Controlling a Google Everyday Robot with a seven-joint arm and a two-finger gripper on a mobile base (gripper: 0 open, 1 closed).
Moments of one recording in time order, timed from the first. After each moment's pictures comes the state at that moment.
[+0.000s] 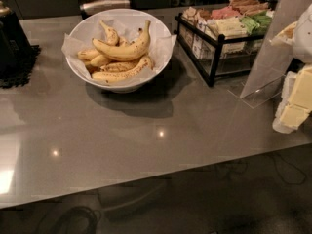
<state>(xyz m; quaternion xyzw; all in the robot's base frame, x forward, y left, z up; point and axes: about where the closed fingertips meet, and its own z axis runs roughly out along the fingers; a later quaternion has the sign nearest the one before) 0.438 -0.217 0.976 -0.60 0.78 -0.03 0.16</state>
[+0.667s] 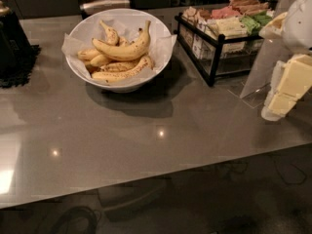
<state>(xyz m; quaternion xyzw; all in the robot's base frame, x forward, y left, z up) 0.457 -0.202 0.983 -0.62 0.76 -0.02 0.19</state>
